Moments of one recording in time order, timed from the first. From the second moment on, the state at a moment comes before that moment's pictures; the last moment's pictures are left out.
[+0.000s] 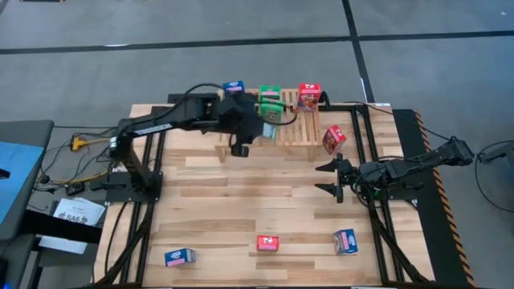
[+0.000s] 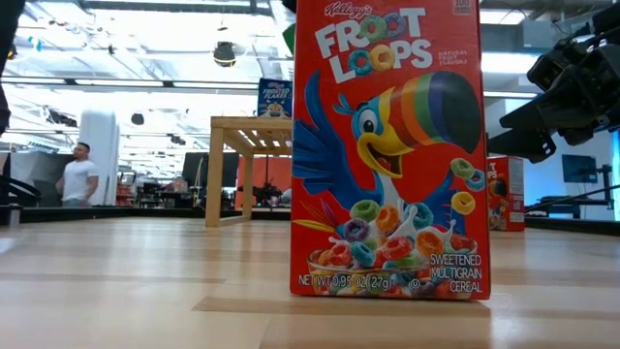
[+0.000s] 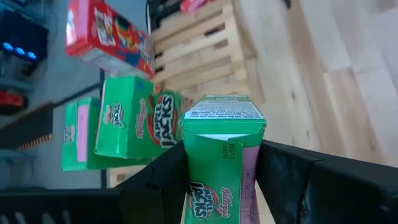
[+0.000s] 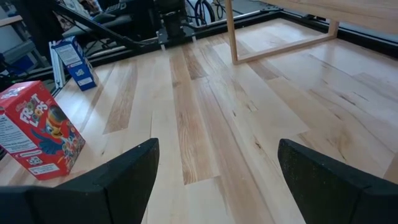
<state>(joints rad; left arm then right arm) 0.14 1.74 1.98 -0.98 -0.29 0.51 0.23 0.34 0.01 0.07 0.34 0.32</state>
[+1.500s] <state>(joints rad) 0.25 1.92 2.17 -1.03 -0.12 0.56 0.23 0.34 0.01 0.06 0.34 0.32</state>
